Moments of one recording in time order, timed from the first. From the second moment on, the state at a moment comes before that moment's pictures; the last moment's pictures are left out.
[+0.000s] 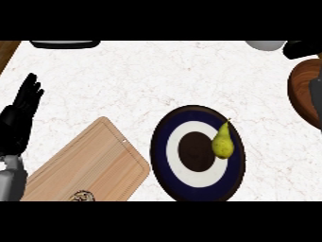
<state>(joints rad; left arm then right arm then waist) -0.16 0.25 0.15 -1.53 -0.04 0.04 0.13 -0.79 -0.40 -0.10 -1.29 1.13 -0.02 0.89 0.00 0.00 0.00</state>
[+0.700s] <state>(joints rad) -0.16 0.24 0.15 -1.57 -0.03 0.02 0.15 -0.75 -0.56 -0.35 -0.87 0.94 -0.30 0.44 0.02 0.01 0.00</state>
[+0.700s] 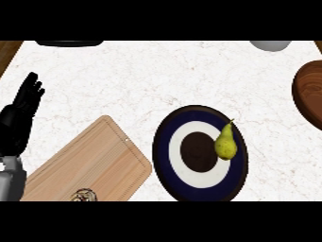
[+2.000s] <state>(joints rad) -0.14 0.24 0.17 -1.56 -0.04 0.03 0.14 -0.76 -0.71 -0.84 -0.46 0.44 -0.25 -0.11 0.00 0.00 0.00</state>
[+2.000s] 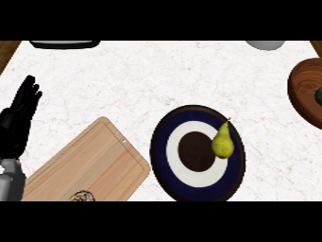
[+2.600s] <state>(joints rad) -0.13 0.24 0.18 -1.57 -0.04 0.02 0.15 -0.39 -0.82 -1.05 -0.49 0.15 0.10 -0.28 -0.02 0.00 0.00</state>
